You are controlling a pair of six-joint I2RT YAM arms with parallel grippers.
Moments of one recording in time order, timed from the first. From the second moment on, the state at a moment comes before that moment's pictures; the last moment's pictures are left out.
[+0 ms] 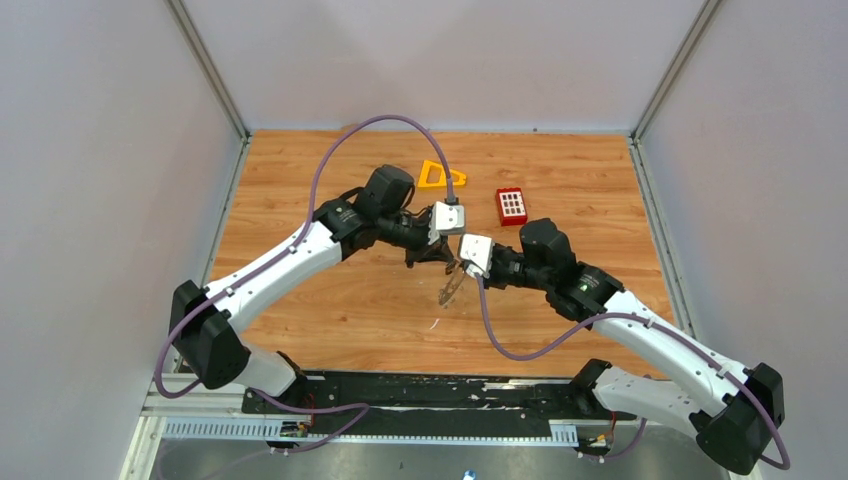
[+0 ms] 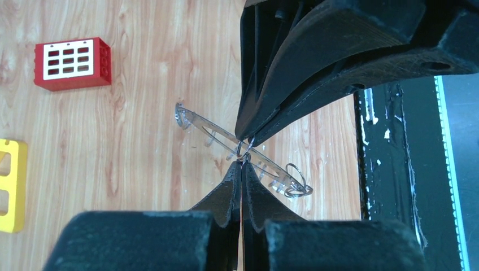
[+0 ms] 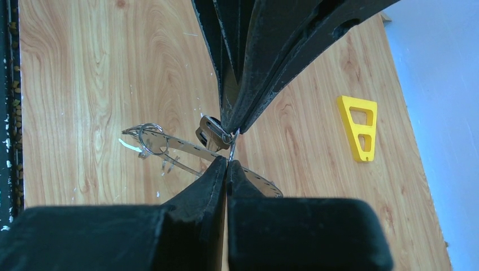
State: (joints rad) left arm -0.74 1.44 1.30 -0.58 0.69 0.55; right arm 0.76 0.98 0.81 -0.26 -0.38 -0.63
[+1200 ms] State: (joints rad) left arm -0.73 1.49 1.29 -0.52 0.74 0.48; right arm 0.74 0.93 0.80 -0.28 -0.39 -0.62
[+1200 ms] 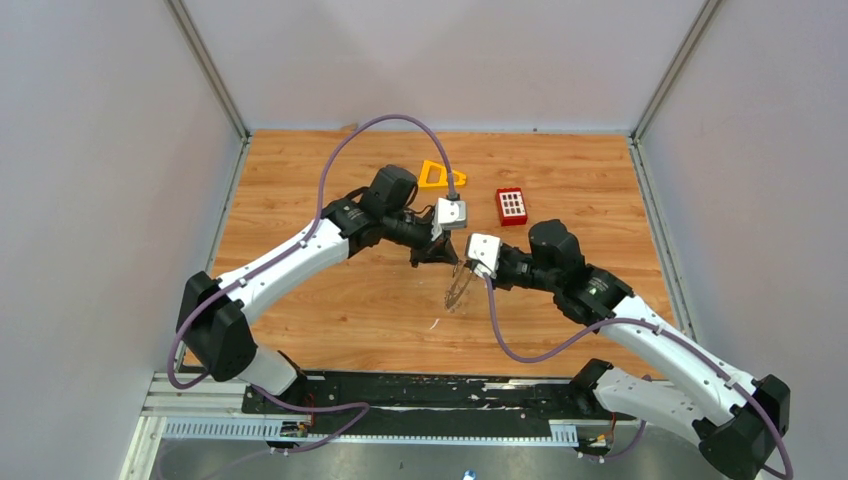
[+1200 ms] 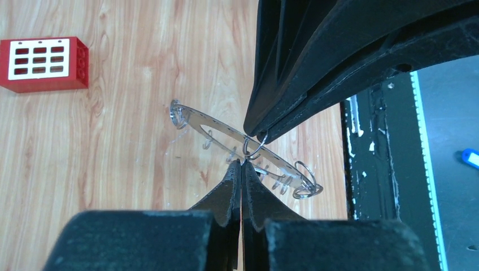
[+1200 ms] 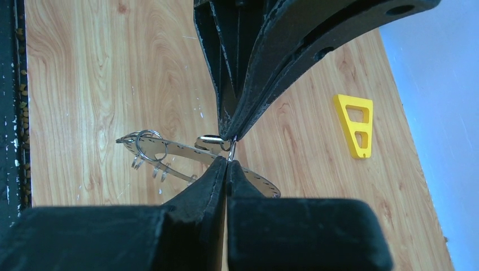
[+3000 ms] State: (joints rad) left arm -0.68 1.34 1.09 -0.24 0.97 0.68; right arm 0.65 0.96 0.85 -0.27 -0.65 -0.48
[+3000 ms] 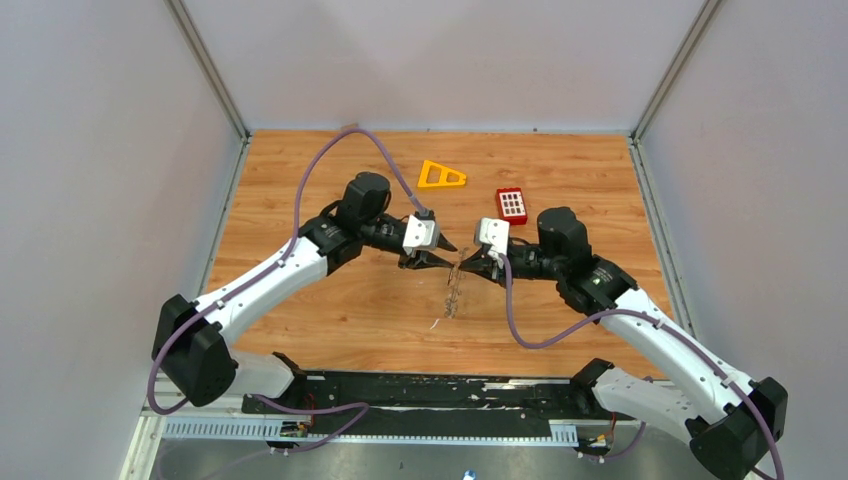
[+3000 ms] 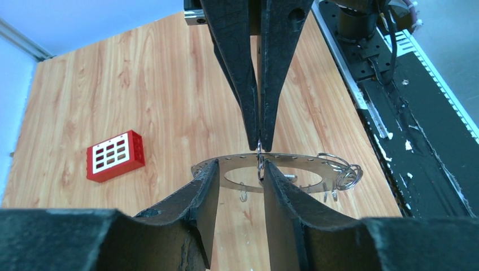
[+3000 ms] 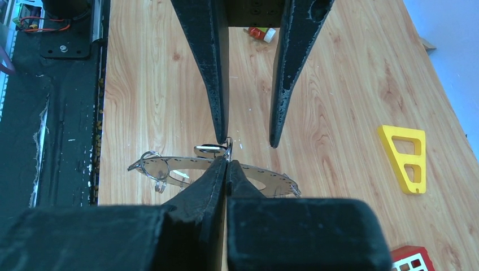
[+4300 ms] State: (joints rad) left arm -0.72 1.37 1.11 -0.32 0.92 0.66; right arm 0.63 0.98 0.85 -0.27 -0.66 -0.47
